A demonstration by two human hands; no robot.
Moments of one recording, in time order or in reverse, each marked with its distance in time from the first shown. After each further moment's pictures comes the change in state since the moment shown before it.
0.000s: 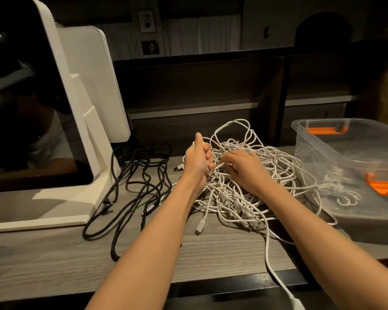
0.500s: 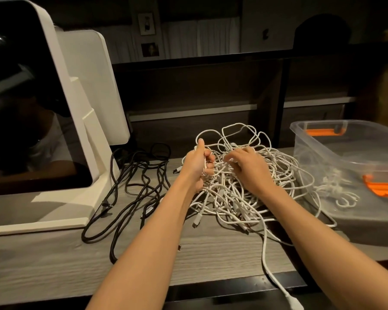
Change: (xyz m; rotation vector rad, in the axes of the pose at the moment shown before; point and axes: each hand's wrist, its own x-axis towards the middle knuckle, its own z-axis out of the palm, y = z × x) left_hand 0.002 0.003 -0.005 0.017 -0.064 -0.158; right_hand -0.003 0.004 -0.002 0.006 0.163 0.098
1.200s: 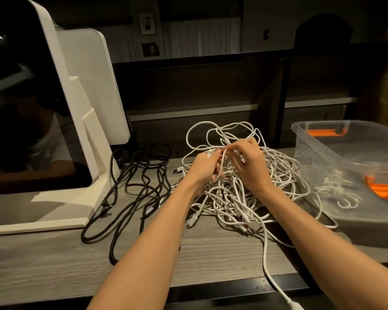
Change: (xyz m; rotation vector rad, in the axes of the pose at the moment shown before) left_hand -0.007 -0.006 0.006 0.515 -0.081 0.147; right_hand 0.005 -0.016 -0.005 0.337 0.285 -0.084
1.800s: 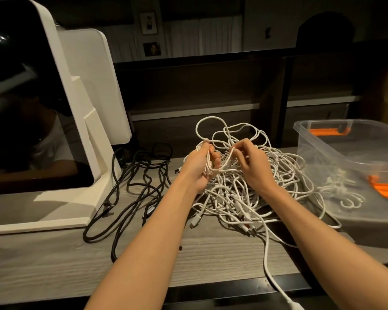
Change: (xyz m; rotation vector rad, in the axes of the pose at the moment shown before) left_hand 0.000 0.009 -0.008 -0.661 0.075 -0.200; right_hand -0.001 0.008 0.000 0.093 -0.121 0.272
